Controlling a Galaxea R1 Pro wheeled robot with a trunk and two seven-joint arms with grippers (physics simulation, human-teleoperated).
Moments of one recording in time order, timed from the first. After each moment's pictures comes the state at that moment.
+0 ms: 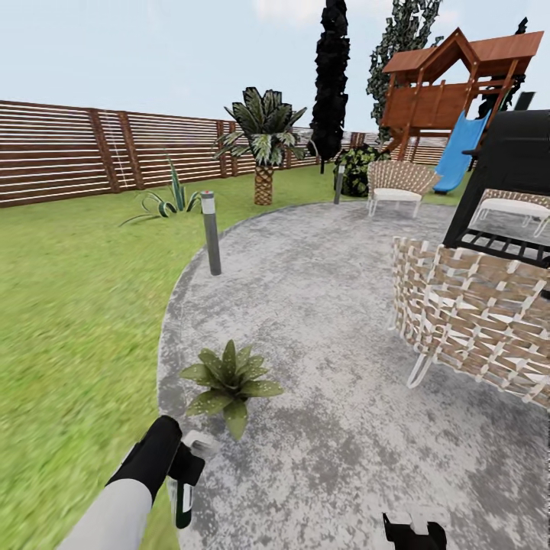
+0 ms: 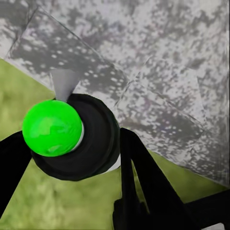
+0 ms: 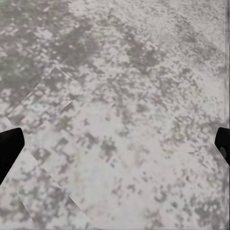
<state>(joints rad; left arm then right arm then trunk) -0.64 -0.11 0.37 -0.63 -1.00 0.82 -0.68 -0.43 -0.09 -0.43 -0.07 0.42 -0.44 -0.03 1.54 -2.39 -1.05</state>
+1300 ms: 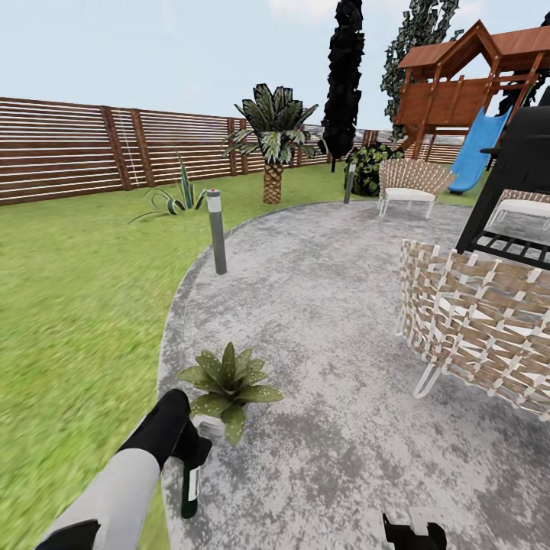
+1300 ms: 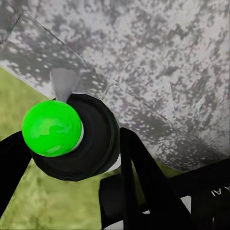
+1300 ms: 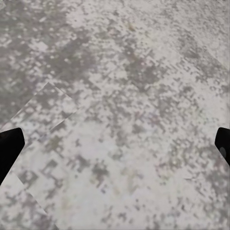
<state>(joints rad) -0.74 -0.11 0.26 -0.61 -1.01 1.02 -0.81 -0.43 -0.09 -0.43 -0.06 0.42 -0.44 -0.04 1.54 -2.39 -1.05</state>
